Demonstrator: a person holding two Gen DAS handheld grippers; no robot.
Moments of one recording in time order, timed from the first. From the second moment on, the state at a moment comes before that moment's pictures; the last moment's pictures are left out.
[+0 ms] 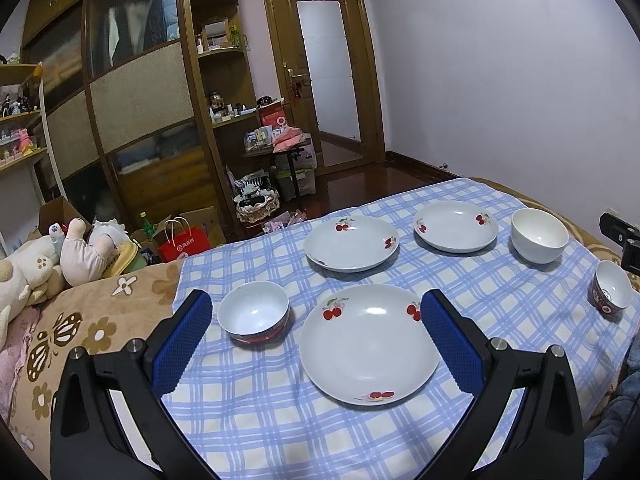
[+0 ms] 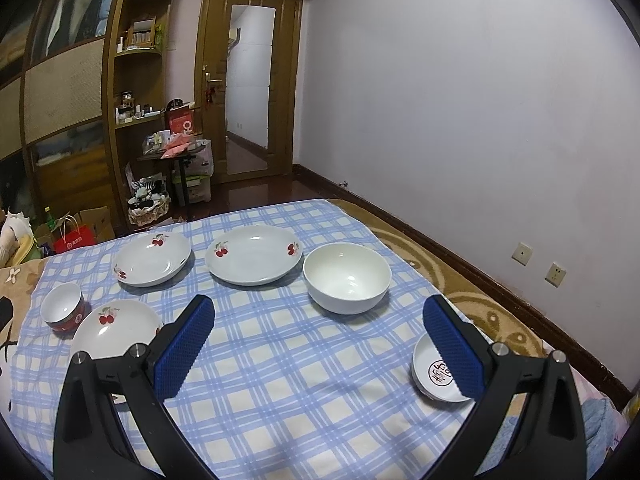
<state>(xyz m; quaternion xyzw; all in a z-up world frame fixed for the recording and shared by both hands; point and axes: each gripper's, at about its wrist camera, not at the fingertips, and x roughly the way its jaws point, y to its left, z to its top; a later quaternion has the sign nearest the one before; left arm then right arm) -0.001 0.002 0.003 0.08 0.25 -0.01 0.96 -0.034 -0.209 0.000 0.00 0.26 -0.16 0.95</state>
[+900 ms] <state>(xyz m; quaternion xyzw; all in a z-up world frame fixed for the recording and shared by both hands) -0.001 0.002 0.004 0.08 0.25 -0.01 0.96 -0.034 -0.211 -0.001 0.00 0.26 -0.16 0.95</state>
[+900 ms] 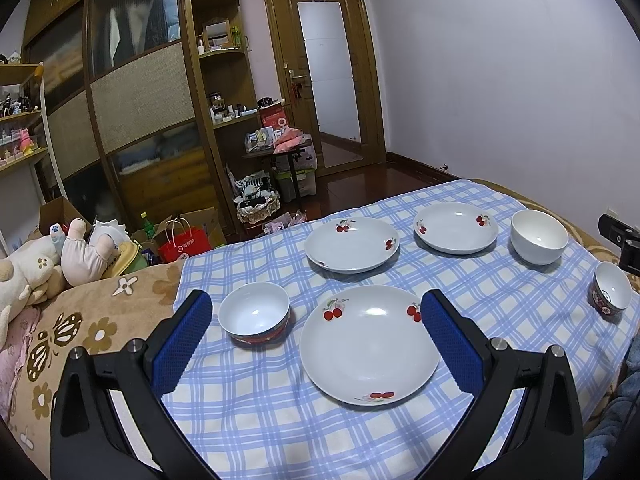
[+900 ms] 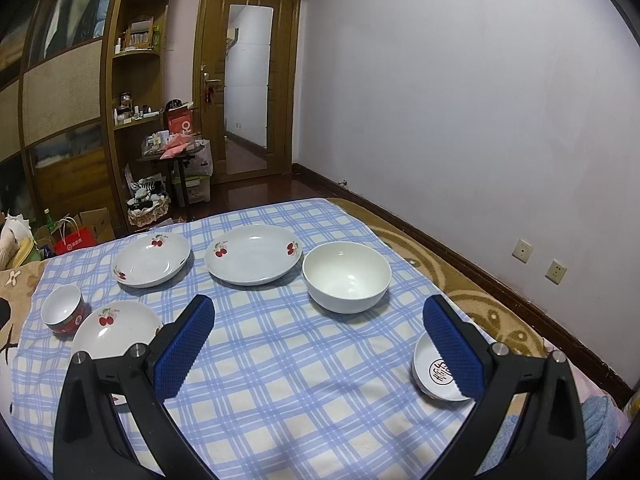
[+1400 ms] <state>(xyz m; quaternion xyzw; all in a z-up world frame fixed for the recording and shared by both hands) -0.002 0.004 0.004 0.08 0.26 -0.01 0.96 -0.035 -0.211 -0.002 0.01 0.26 -0.16 0.95</state>
